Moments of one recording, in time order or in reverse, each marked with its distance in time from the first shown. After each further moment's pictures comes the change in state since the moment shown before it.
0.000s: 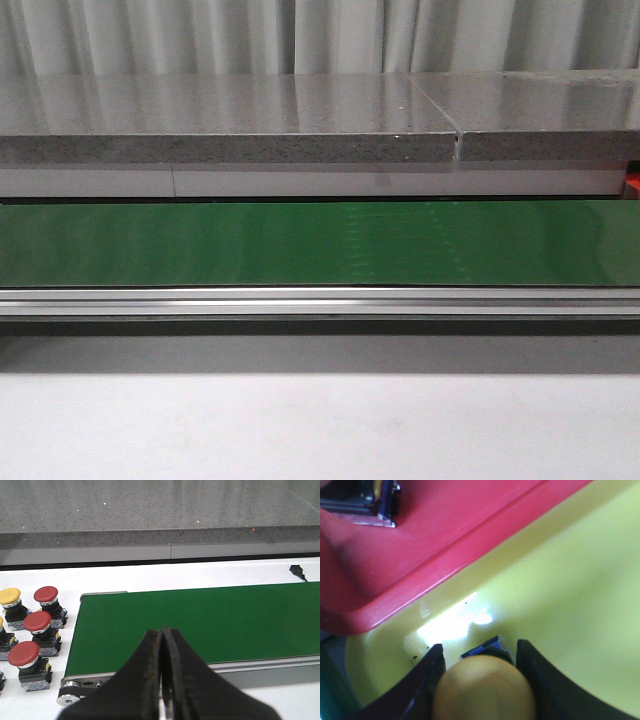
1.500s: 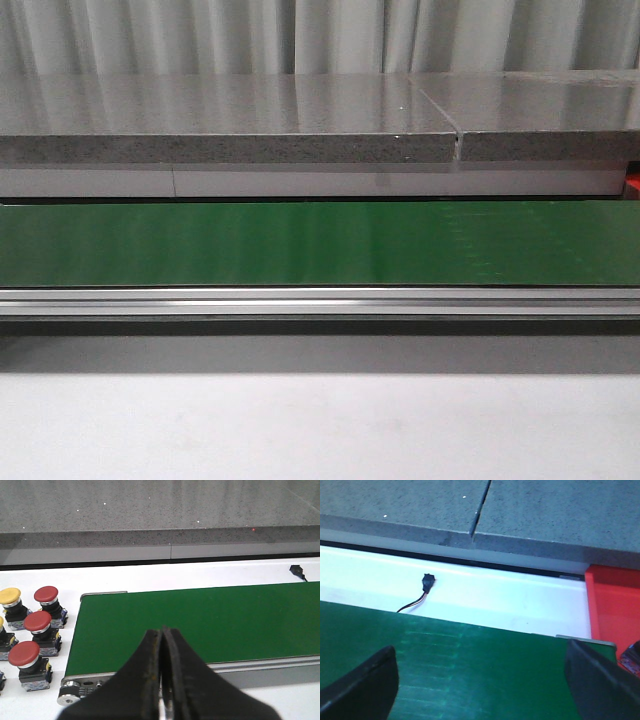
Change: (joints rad) left arm 0.000 0.000 0.000 0.000 0.000 0.000; right arm 0.629 -0.759 0.153 0.014 -0.033 -0.150
